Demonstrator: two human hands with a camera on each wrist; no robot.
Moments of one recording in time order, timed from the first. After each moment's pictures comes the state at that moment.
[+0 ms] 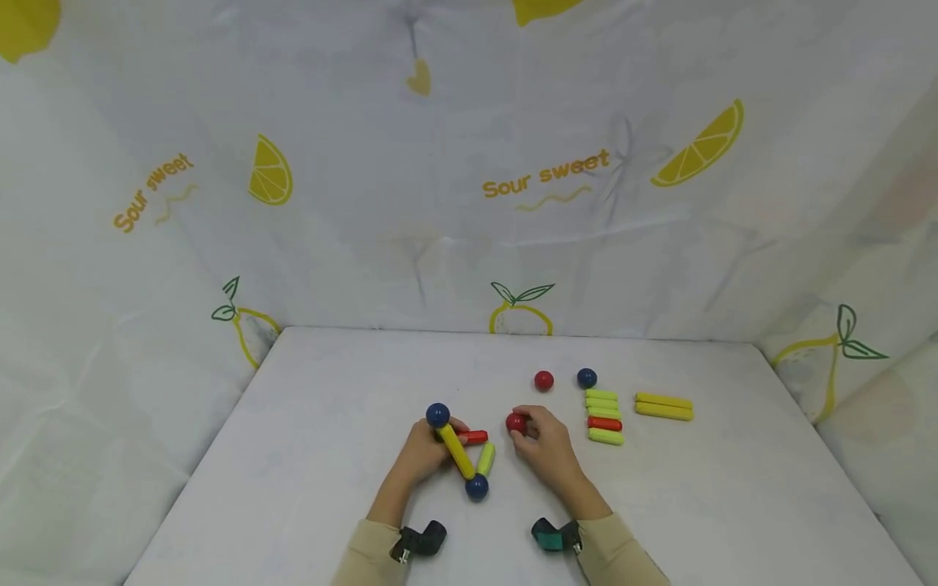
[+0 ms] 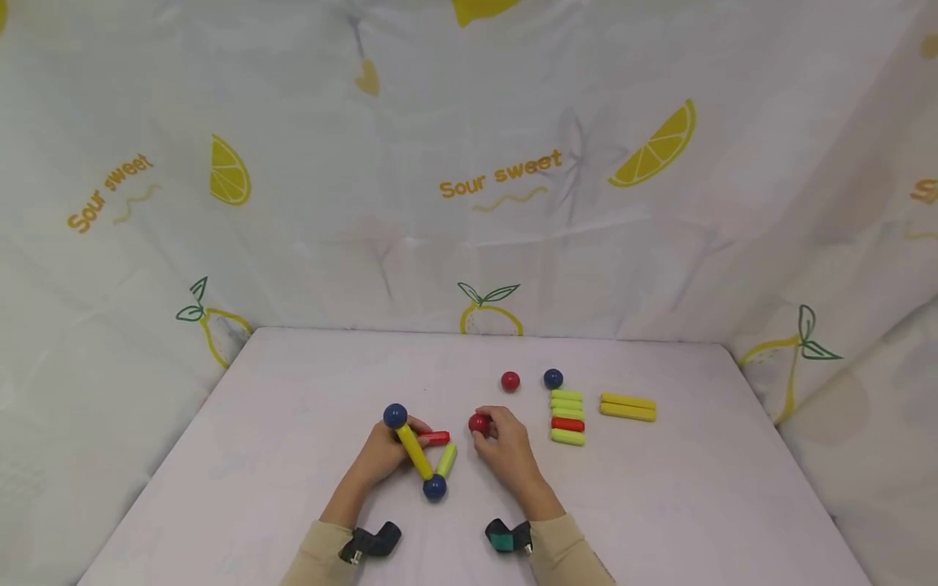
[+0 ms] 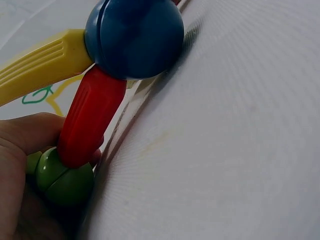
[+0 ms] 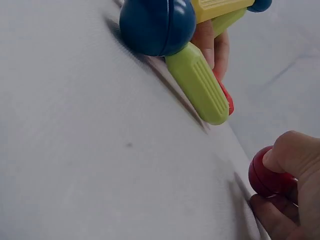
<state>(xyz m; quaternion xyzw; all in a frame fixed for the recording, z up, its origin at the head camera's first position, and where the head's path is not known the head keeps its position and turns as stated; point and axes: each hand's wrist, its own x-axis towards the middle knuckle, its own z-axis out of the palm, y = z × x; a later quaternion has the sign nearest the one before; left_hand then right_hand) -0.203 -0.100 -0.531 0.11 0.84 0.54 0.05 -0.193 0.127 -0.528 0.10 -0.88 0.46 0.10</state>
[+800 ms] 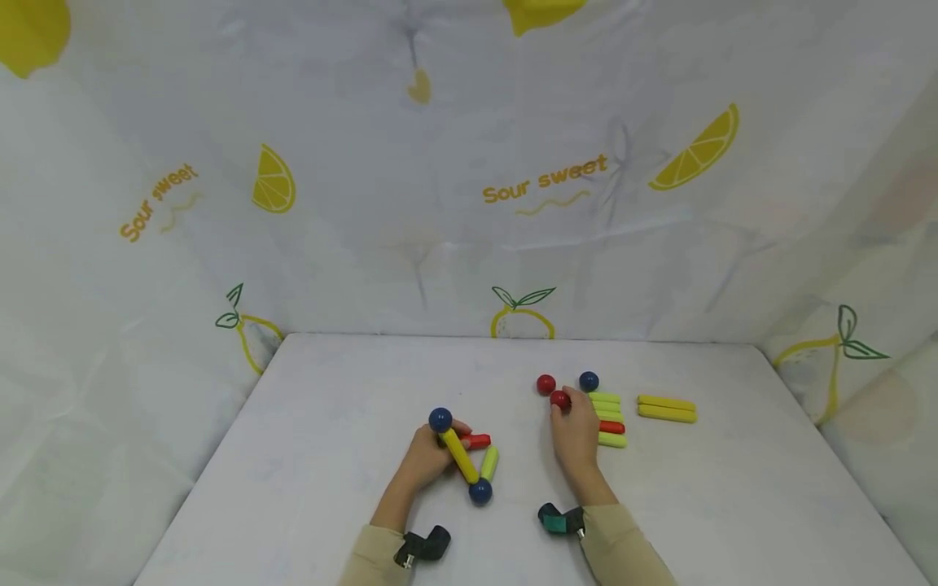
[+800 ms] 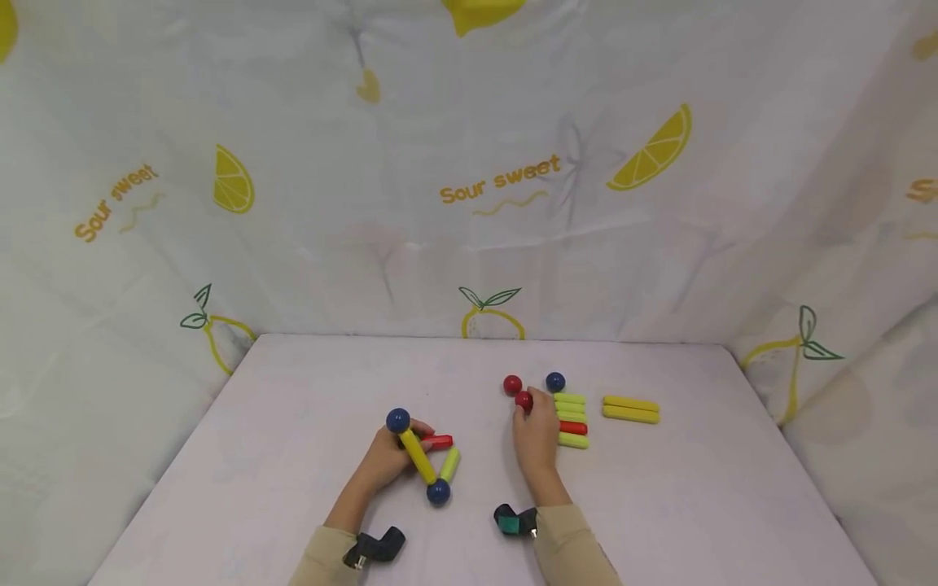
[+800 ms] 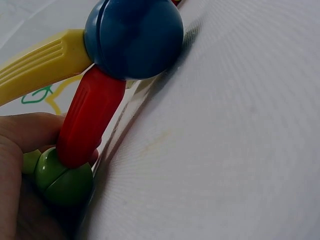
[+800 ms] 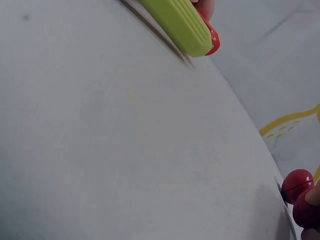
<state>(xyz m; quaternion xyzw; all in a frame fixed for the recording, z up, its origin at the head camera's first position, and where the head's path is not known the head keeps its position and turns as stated) -0.202 -0.100 -0.533 0.12 0.84 0.53 0.03 -0.222 0.149 -0.524 -0.11 -0.88 0.43 0.16</state>
